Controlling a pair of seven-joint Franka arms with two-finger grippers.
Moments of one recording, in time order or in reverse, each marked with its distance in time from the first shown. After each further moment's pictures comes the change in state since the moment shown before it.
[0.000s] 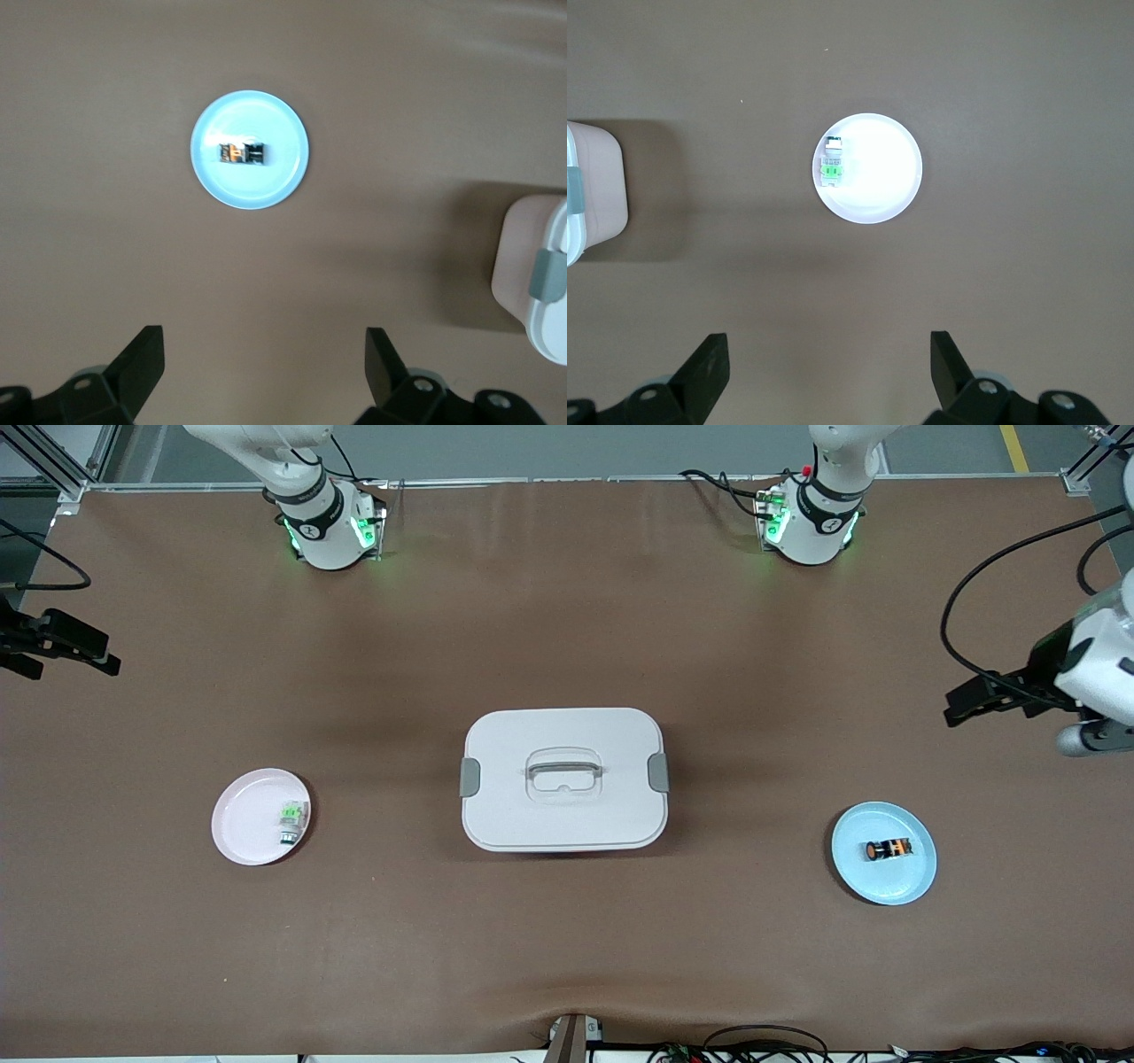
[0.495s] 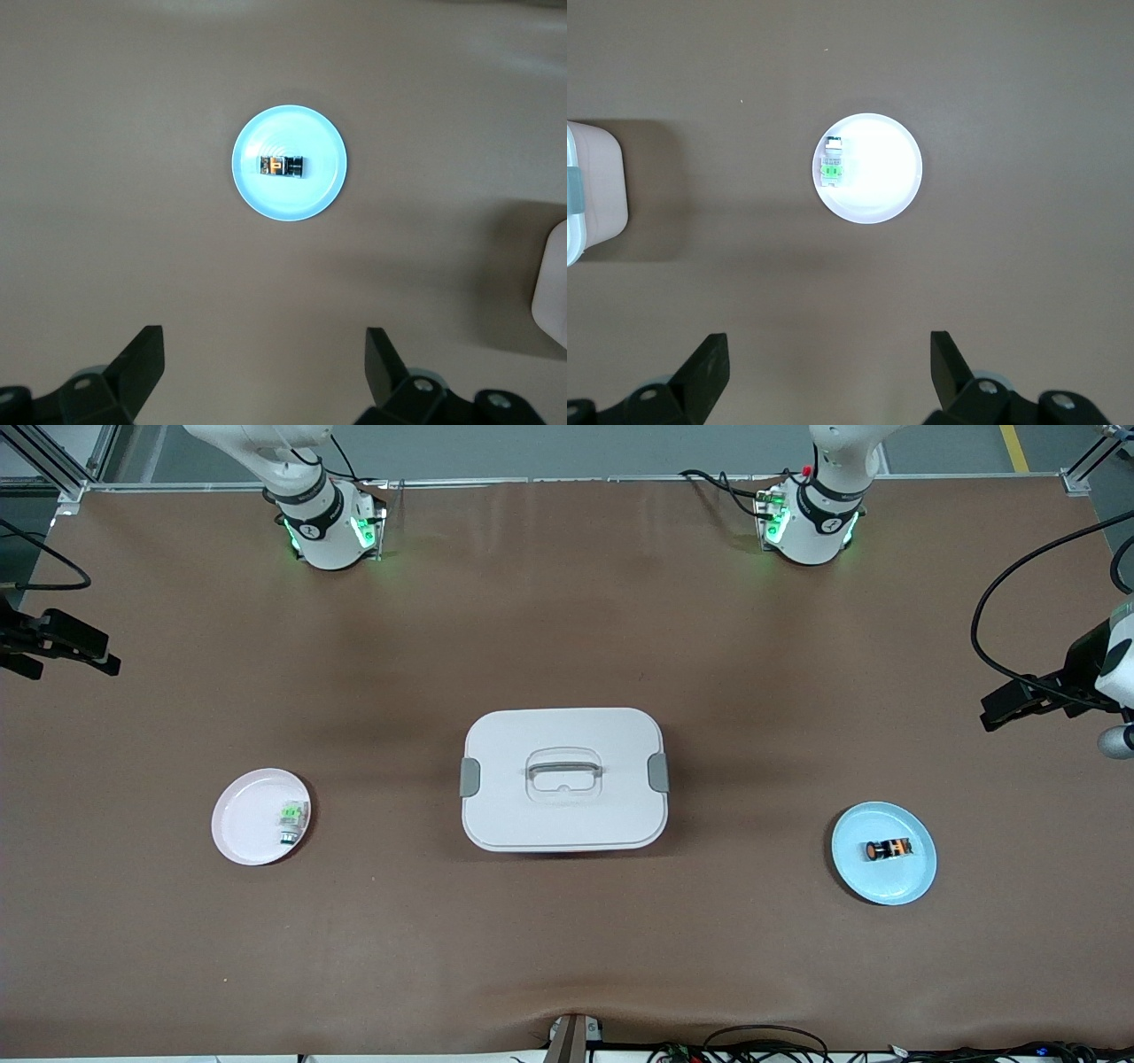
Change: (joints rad) left arm 0.002 0.000 0.009 0.007 0.059 0.000 0.000; right arm 0.000 0.000 0.000 0.000 0.000 0.000 0.000
